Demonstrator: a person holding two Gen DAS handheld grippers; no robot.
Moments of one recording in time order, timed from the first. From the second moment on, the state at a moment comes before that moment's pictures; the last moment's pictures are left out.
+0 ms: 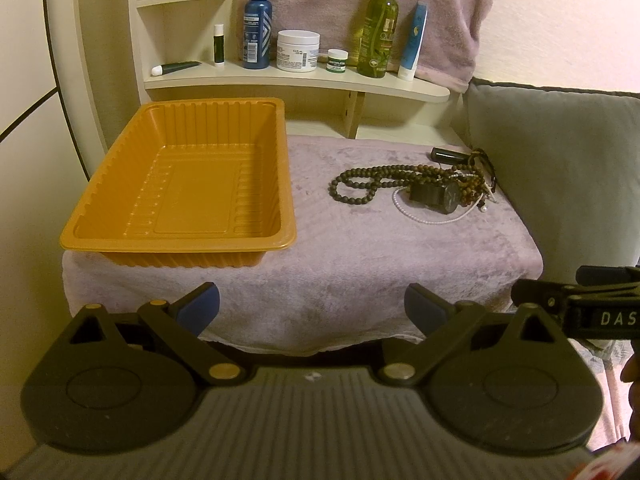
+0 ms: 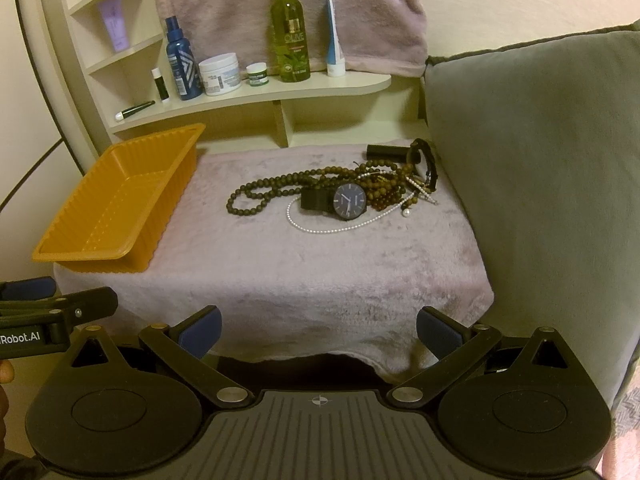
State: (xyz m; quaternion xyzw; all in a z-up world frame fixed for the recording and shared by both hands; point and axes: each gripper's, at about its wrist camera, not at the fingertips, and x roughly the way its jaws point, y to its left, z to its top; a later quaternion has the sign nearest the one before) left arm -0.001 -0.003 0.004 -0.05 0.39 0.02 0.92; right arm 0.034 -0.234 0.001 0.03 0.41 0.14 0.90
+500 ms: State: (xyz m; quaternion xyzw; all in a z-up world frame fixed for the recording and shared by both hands) left arm -0.001 -0.003 0.004 -0.05 0.39 0.02 0.92; right arm 0.034 -0.232 0.003 0.03 0.41 0.15 0.90
